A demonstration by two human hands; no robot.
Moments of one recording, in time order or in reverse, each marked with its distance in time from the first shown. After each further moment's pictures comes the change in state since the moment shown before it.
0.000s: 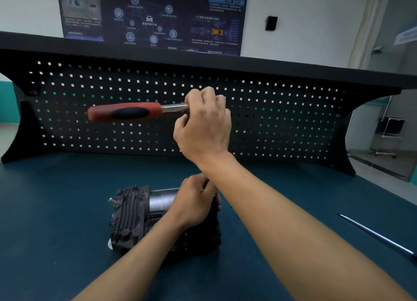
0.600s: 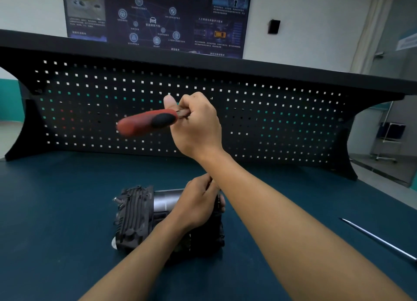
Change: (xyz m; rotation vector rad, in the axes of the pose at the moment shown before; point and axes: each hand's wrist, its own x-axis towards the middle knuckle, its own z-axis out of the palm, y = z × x) left_hand 0.000 -0.005 -0.001 -0.114 -0.047 -0.042; right_hand 0.007 -0.020 0.001 0.506 -0.158 0.190
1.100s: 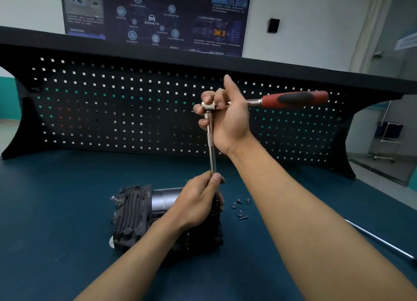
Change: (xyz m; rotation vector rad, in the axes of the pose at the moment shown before) left_hand 0.000 -0.003 -0.001 0.028 -0.028 -0.030; right_hand 0.024 0.033 -0.041 1.173 -0.216 0.433
